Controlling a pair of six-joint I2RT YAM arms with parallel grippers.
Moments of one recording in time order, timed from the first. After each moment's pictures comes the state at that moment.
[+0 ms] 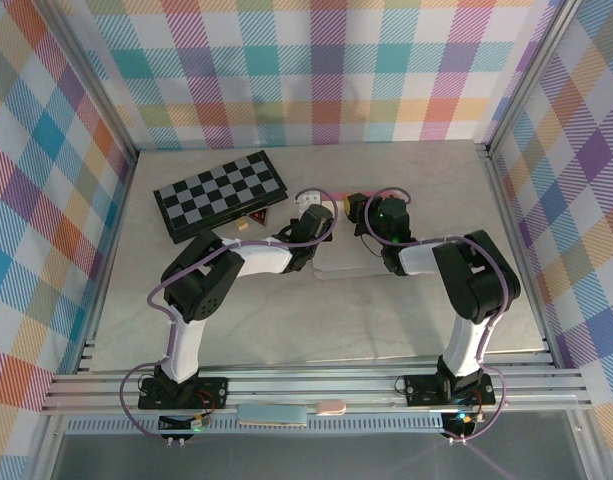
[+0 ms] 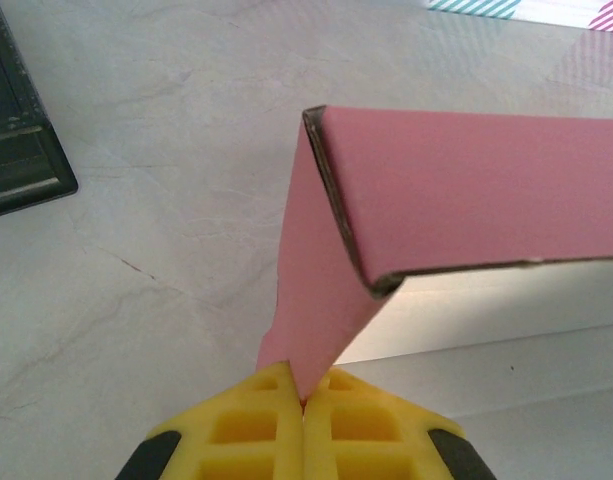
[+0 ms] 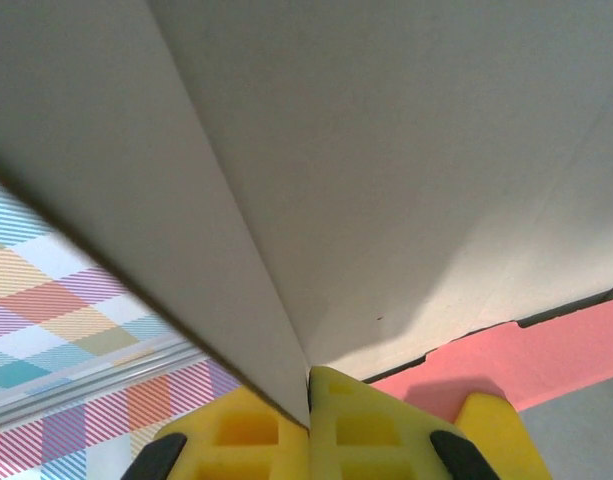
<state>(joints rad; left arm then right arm) -0.75 2.05 1.22 0.27 -0.47 -0.51 0.41 1.83 0.80 0.84 -0.17 1.78</state>
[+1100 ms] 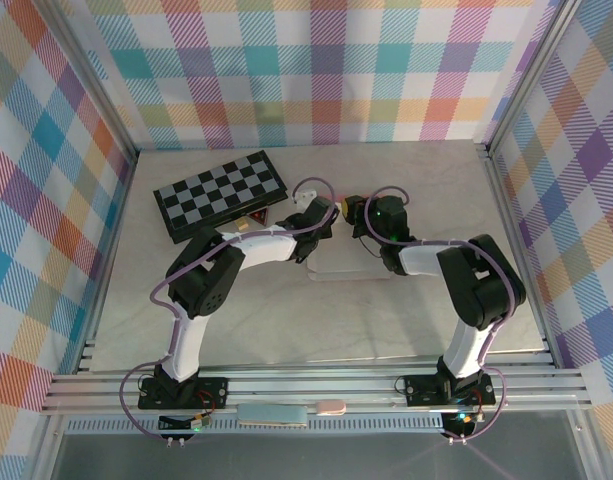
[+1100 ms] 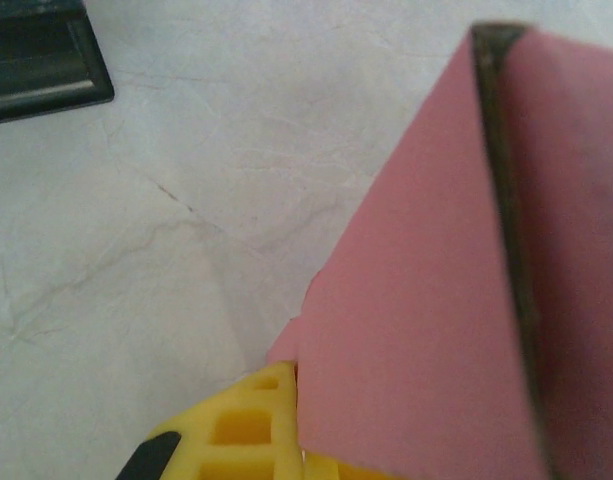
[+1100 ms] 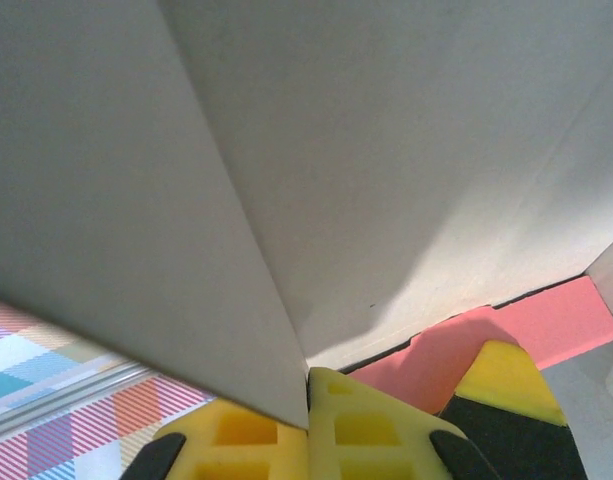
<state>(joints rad) -0.72 2.09 1.39 -0.09 -0.46 -0.69 0.43 1.77 0.81 0.71 -0.17 1.81</state>
